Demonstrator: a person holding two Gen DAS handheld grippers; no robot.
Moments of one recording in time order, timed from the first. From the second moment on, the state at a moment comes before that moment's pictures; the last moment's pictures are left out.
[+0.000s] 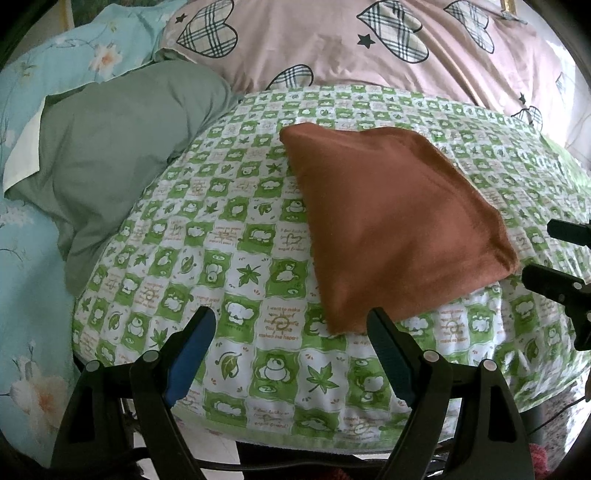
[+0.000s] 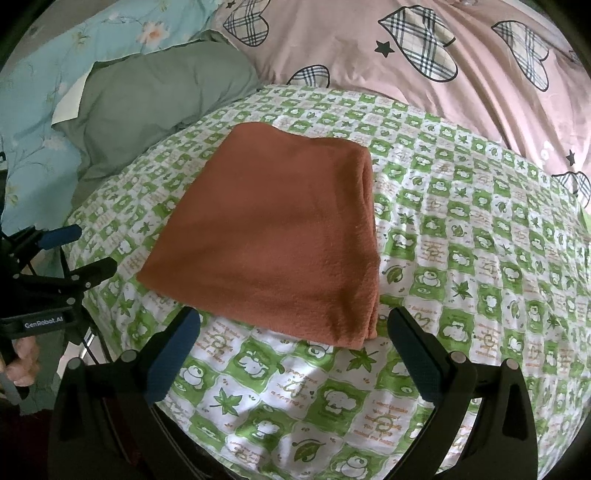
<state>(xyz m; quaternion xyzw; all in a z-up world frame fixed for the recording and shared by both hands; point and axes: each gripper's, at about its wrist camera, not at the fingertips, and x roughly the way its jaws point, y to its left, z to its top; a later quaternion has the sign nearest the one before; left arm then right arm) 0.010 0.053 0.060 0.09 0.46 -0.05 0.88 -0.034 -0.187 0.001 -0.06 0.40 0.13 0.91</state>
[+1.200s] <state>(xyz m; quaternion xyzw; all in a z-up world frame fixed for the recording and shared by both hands) 0.007 0.050 0.070 0.10 0.45 -0.06 0.89 -0.040 -0.186 0.011 -0.05 0.39 0.13 0.91</state>
